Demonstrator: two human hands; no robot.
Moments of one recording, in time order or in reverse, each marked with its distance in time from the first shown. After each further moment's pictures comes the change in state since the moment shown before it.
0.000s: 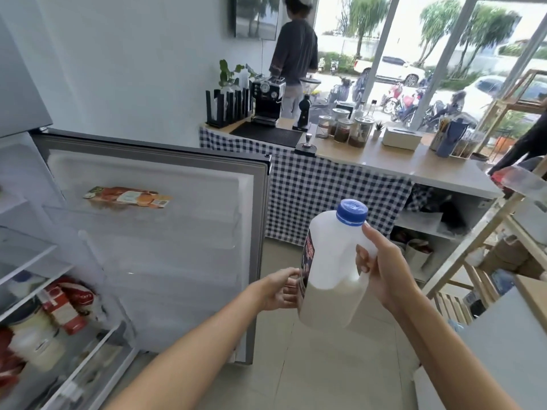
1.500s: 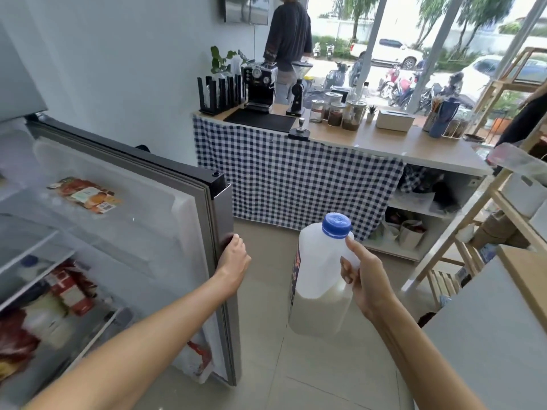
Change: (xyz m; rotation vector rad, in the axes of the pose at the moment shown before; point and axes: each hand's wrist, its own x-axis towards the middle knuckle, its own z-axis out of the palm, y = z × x) left_hand -0.032 -0.038 -0.045 2.696 0.779 0.131; right_hand -0.056 0.053 -0.021 0.012 0.027 0.070
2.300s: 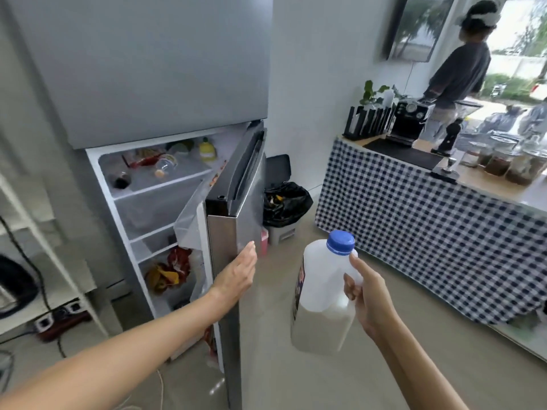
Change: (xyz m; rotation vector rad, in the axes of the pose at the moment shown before) left_hand -0.287 -0.048 0.148 0.088 -0.087 -0.349; right_hand -0.103 0.066 0.186 -0.115 -0.420 0.116
